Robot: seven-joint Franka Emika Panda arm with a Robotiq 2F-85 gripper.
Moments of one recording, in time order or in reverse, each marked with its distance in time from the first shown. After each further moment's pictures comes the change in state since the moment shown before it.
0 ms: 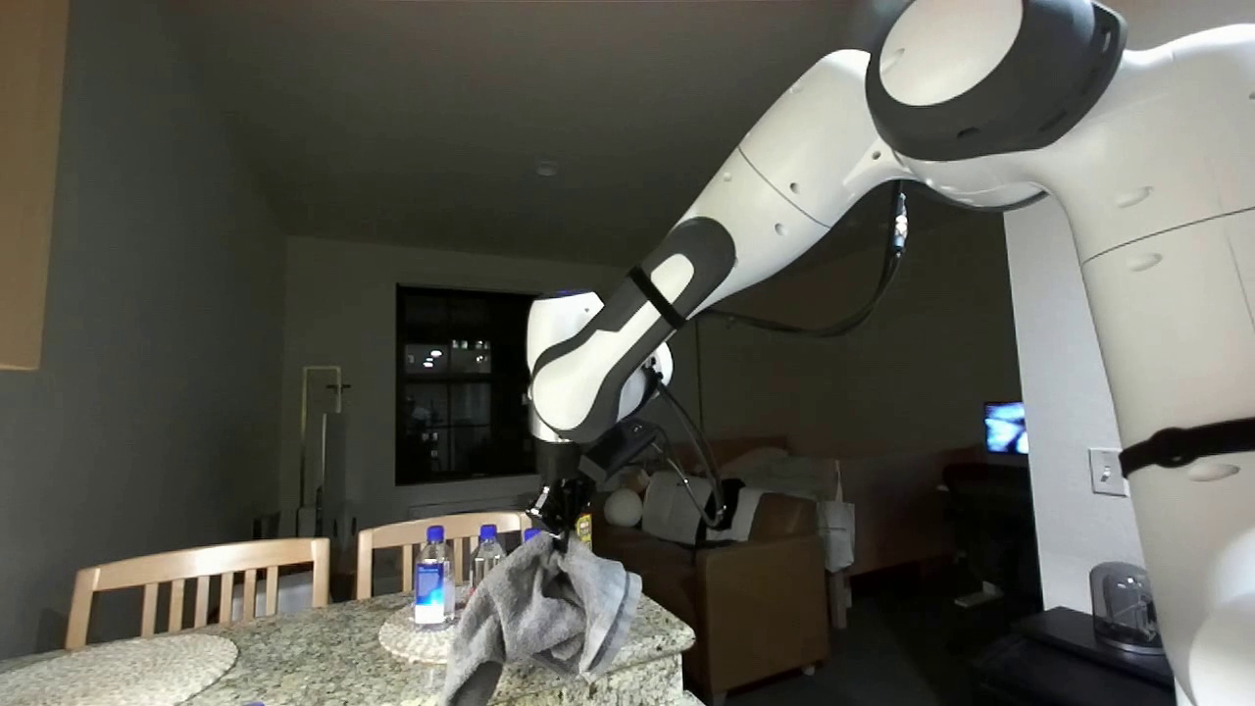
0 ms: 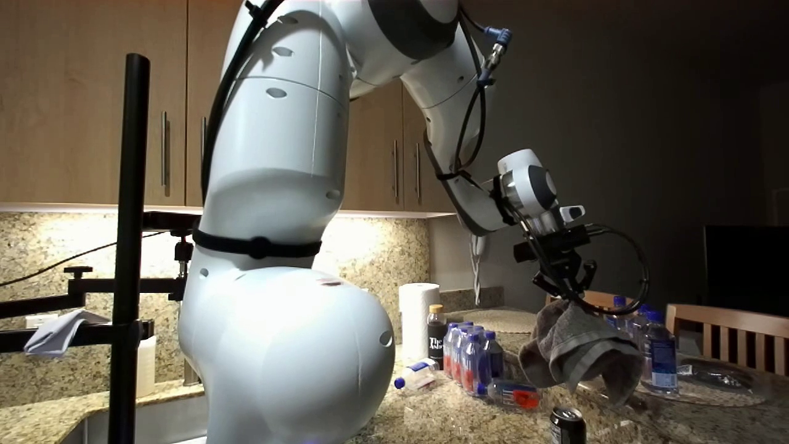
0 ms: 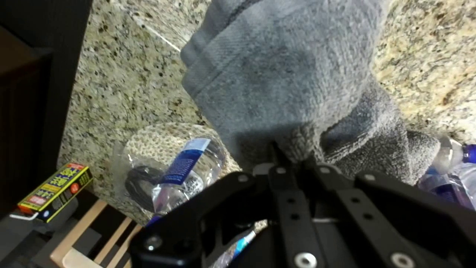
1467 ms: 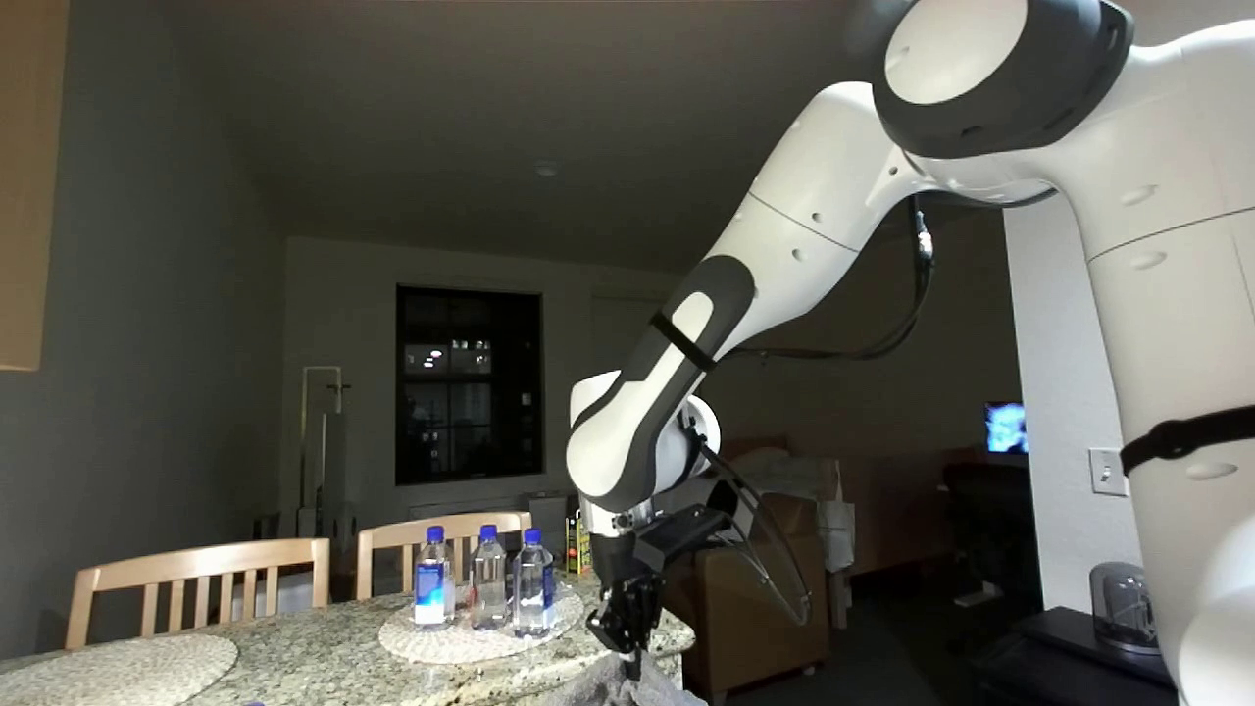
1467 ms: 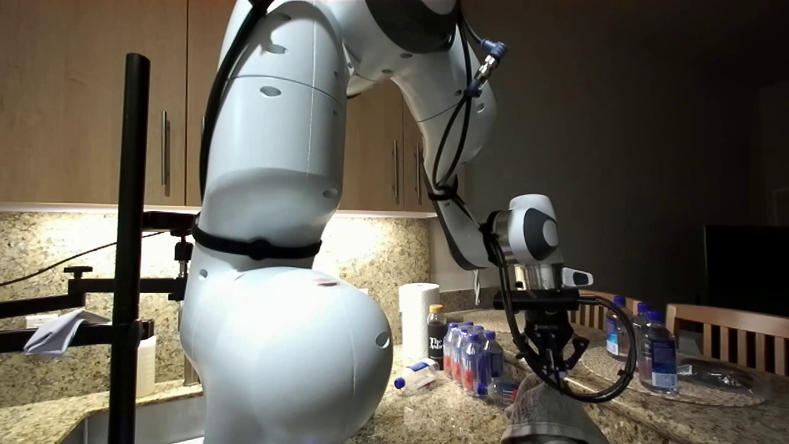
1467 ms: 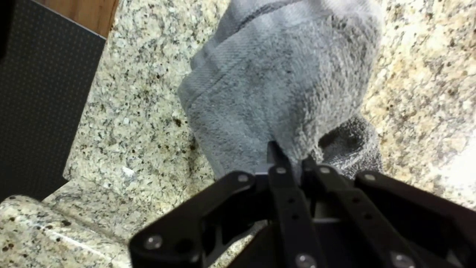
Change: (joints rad) arm -0.026 -0.016 -0.005 -0.258 0.196 -0.078 -0.021
